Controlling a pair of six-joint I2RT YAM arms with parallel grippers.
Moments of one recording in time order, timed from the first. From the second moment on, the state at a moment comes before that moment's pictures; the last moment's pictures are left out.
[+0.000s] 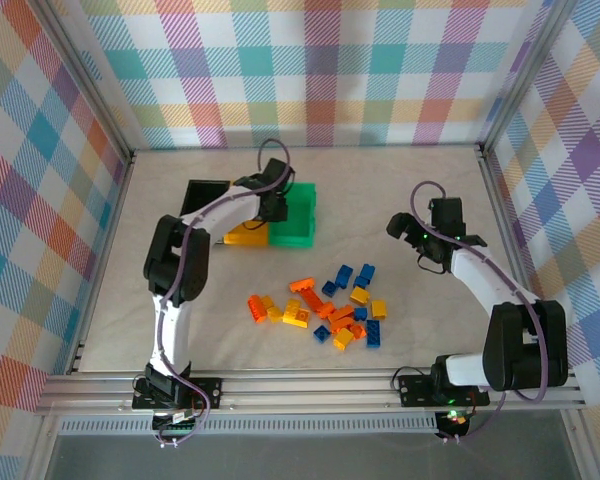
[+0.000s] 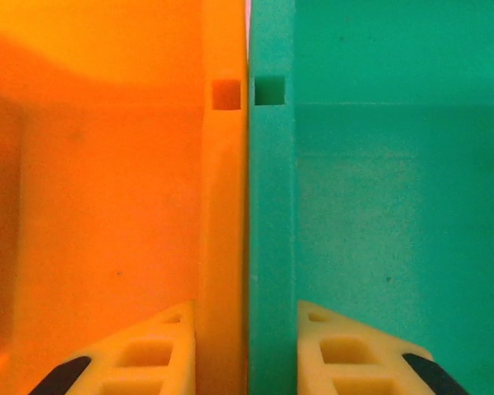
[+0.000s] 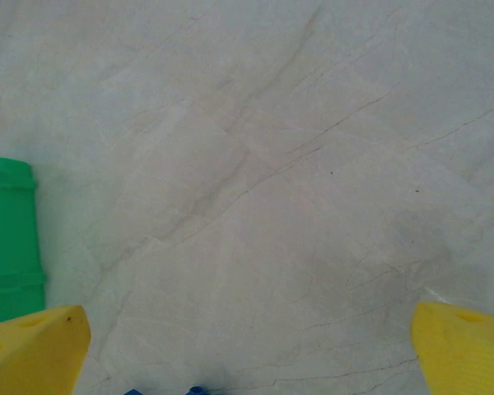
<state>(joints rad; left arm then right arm) -0.52 2.11 1.70 -0.70 -0.26 -0.42 0.09 1.34 0.81 -0.32 -0.14 0.57</state>
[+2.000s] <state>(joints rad) -0.77 1.17 0.87 -0.46 -0.28 -0.78 0.48 1.56 0.80 -0.39 0.09 0.81</state>
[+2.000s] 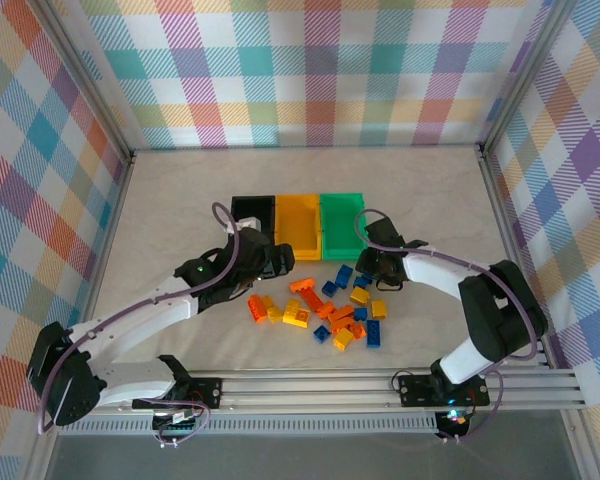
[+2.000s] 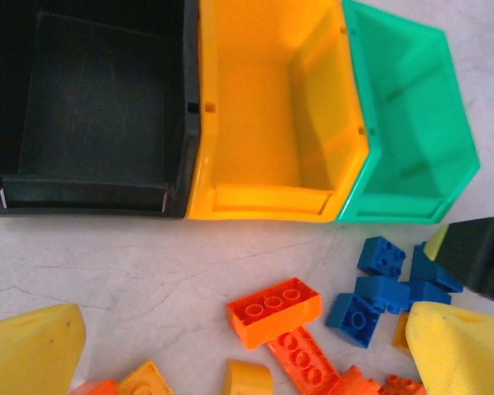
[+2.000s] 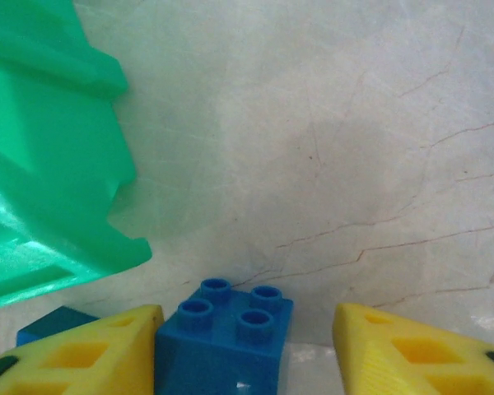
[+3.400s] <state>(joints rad) -0.63 1.08 0.72 -0.56 -0.14 -0.83 0.51 1.78 1.45 -0.57 0.09 0.52</state>
